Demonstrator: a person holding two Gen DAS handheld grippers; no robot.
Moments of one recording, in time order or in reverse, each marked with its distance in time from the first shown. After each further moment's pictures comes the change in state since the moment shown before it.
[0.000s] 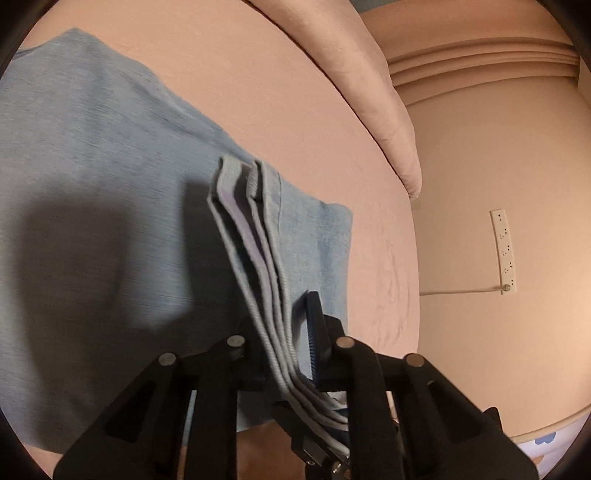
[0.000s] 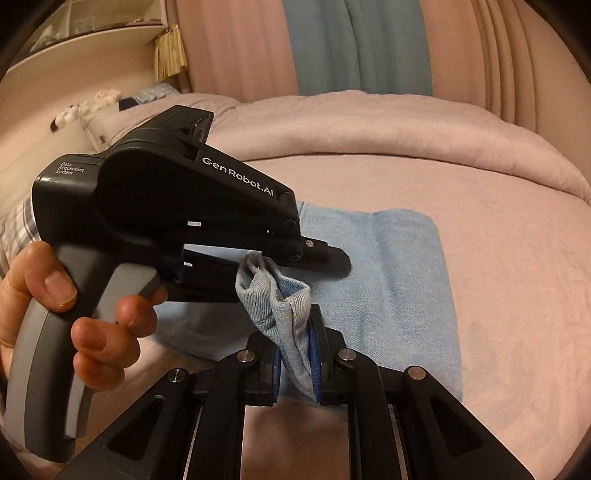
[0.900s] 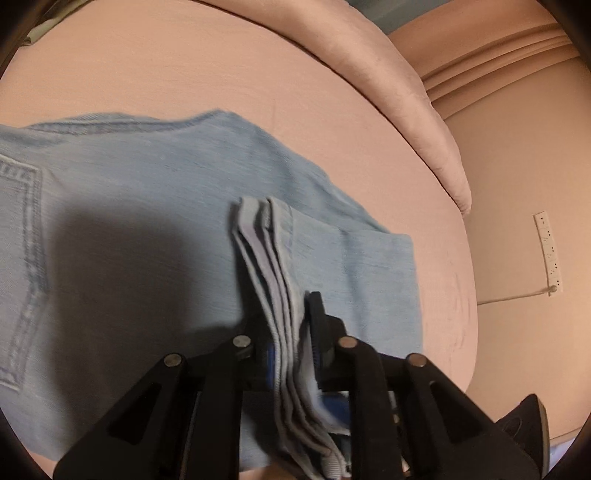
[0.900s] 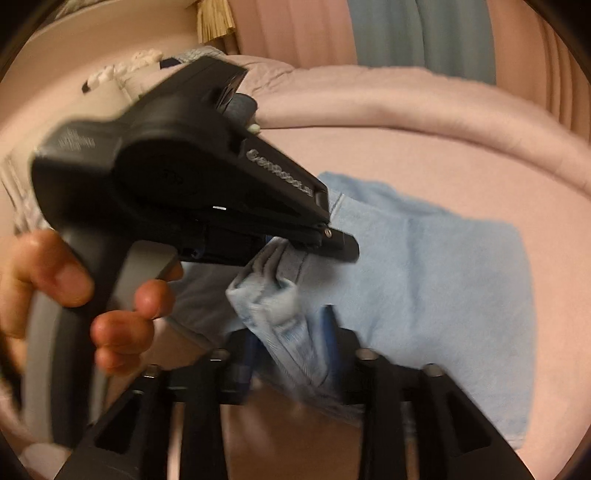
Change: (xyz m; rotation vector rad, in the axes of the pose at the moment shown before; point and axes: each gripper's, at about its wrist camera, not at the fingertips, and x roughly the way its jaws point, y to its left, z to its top) left arm -0.067 0.068 0.029 0.079 -0.094 0.221; right arm 0.061 0.067 0.022 -0.076 0.135 0.170
